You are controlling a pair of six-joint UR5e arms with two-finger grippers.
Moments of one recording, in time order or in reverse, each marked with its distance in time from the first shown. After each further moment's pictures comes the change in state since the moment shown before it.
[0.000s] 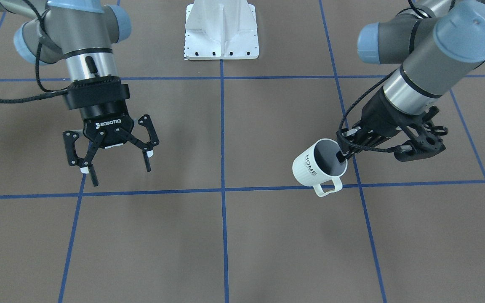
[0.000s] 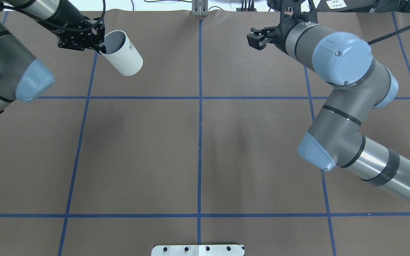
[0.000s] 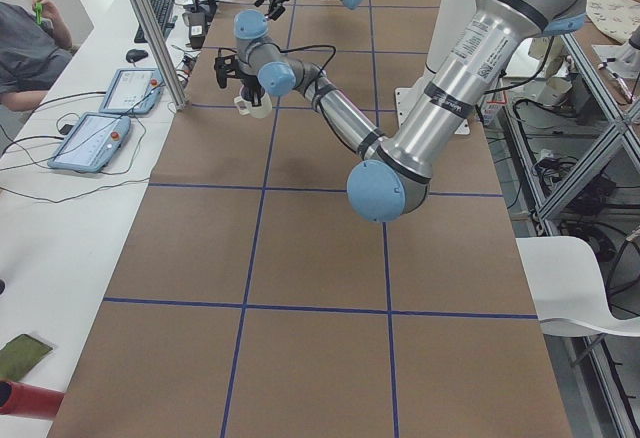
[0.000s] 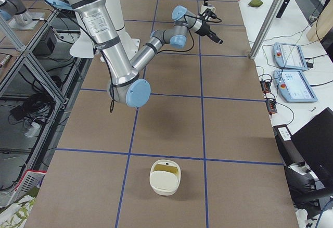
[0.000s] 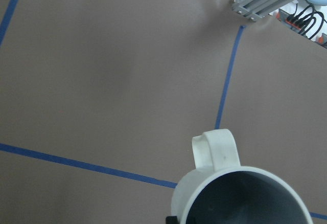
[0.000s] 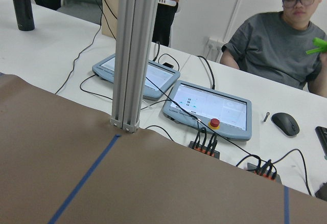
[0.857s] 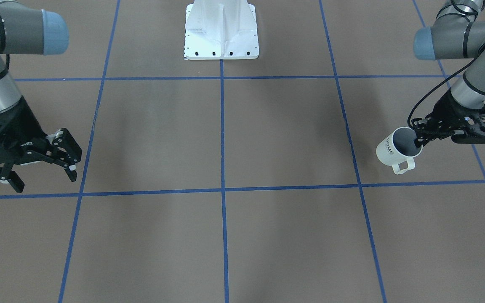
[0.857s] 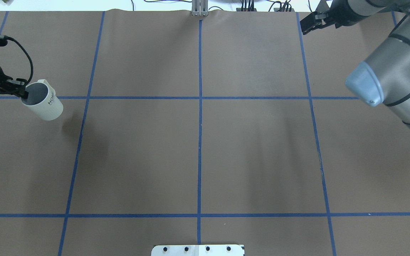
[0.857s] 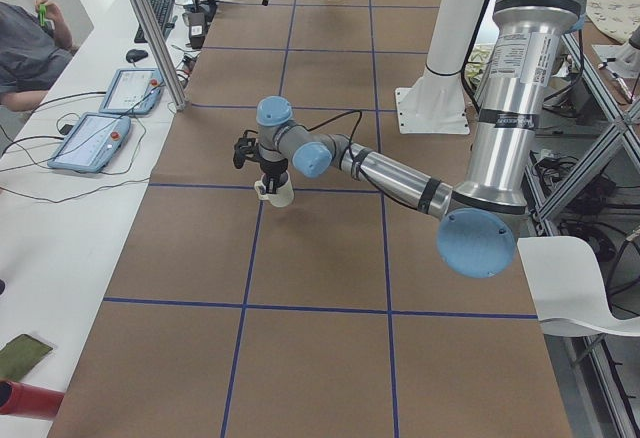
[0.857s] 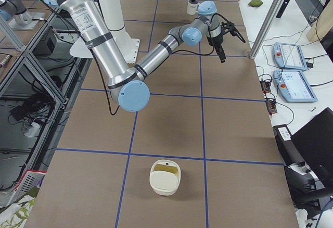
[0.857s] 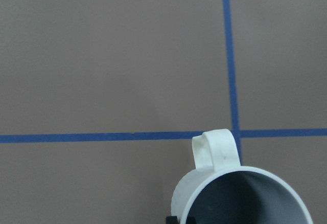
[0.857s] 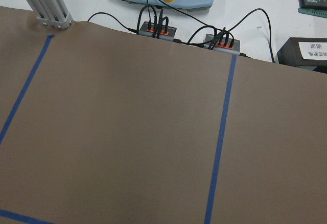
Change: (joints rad) left arm -0.033 0.423 -0.060 -0.118 0.099 0.434; right arm 0.292 0.005 -0.013 -0.381 0.585 -0.033
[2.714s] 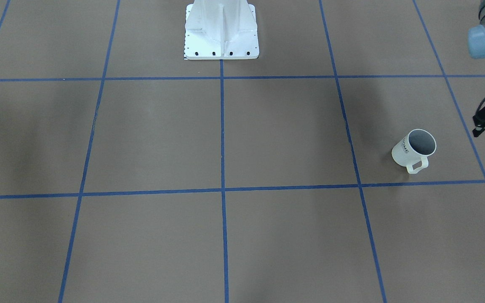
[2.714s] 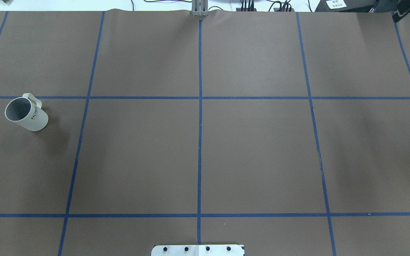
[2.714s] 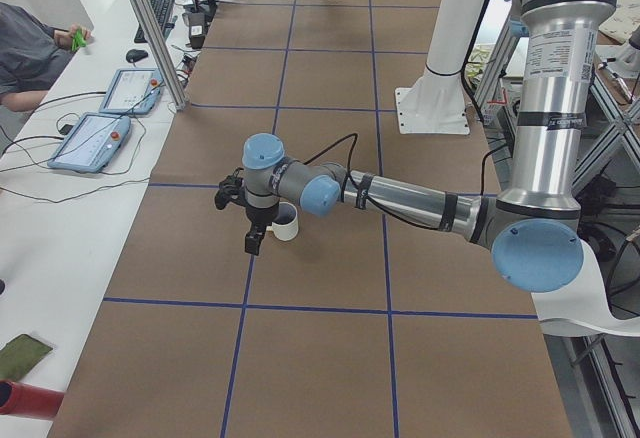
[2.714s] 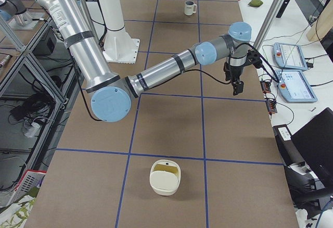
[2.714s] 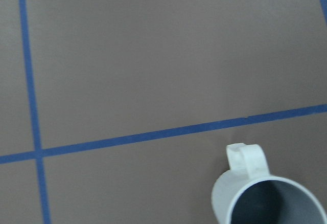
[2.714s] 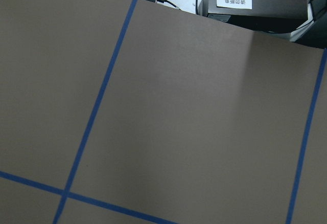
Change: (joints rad) left arm -0.298 0.074 0.049 0.146 -0.024 0.585; right arm 0.327 -0.070 -0.180 -0.183 0.270 -0.525
